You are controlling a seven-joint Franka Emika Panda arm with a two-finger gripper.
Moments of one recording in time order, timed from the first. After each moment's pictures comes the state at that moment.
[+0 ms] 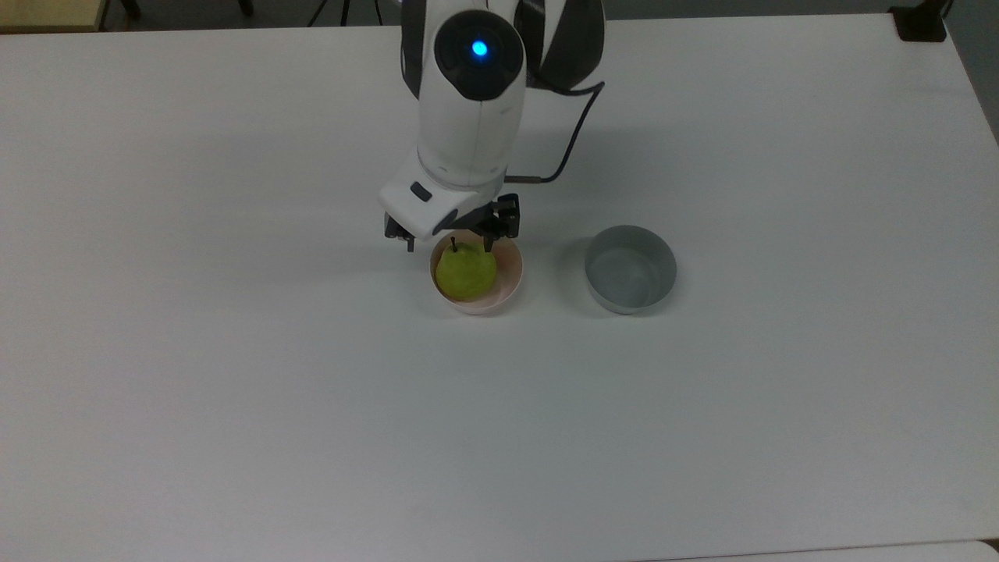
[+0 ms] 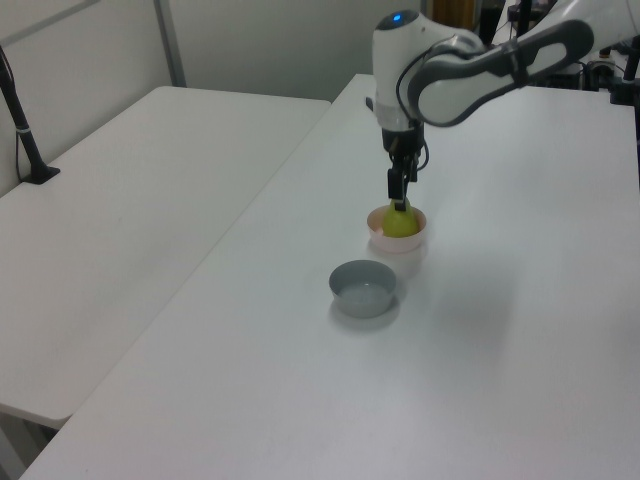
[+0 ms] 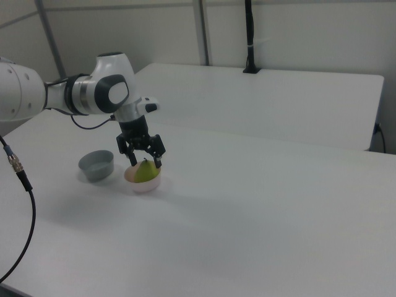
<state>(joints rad) 0.36 0.45 -0.28 -1.60 -0.01 2.00 0.02</state>
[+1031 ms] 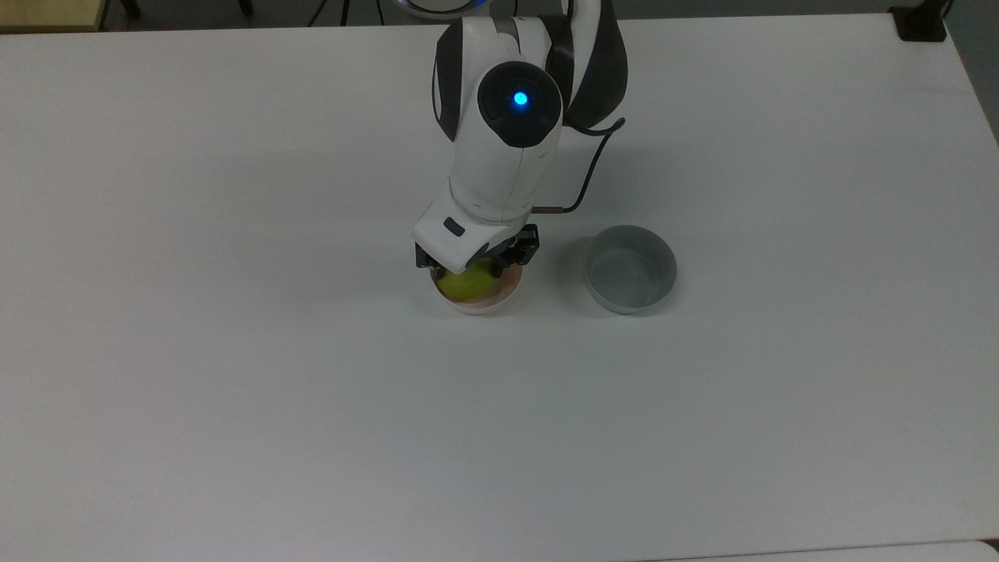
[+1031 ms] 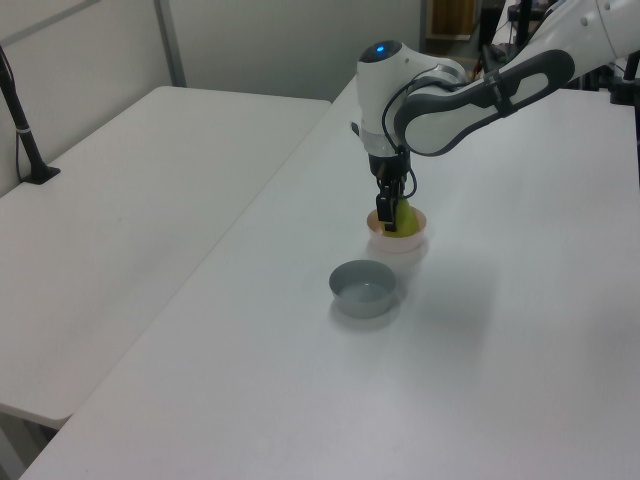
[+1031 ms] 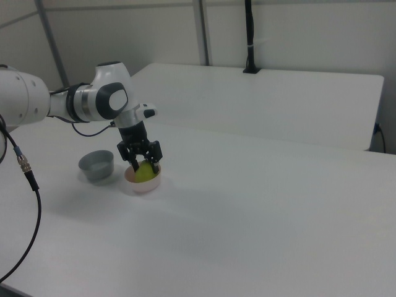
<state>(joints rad) 0.39 0.55 -0.28 -1.54 -0.01 2.03 0.03</state>
